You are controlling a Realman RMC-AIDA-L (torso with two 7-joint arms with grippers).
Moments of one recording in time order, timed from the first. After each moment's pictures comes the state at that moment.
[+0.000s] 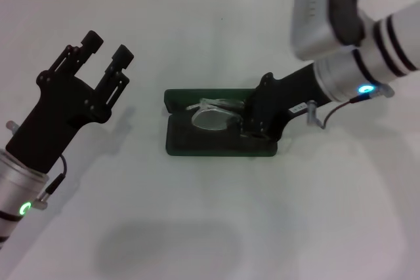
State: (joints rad) left arm -0.30 -2.09 2.01 0.17 -0.08 1.62 -0.51; right arm 0.73 2.02 -1.56 -1.05 -2.04 -1.25 1.93
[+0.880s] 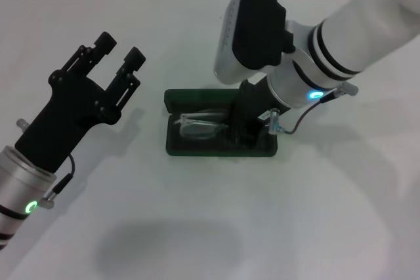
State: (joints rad) left arm -0.32 -2.08 2.02 0.17 -0.06 1.62 -0.54; right arm 0.85 2.03 -1.84 -1.12 -2.23 -1.15 2.30
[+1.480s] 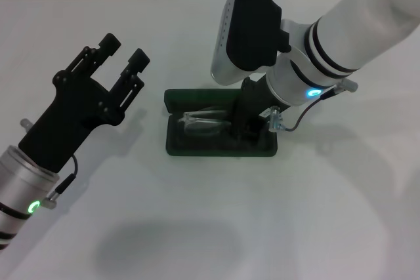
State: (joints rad) left arm -0.32 -2.09 2.02 0.16 -0.05 1.62 -0.54; right arm 0.87 2.03 -1.85 -1.11 -2.28 -1.15 2.34
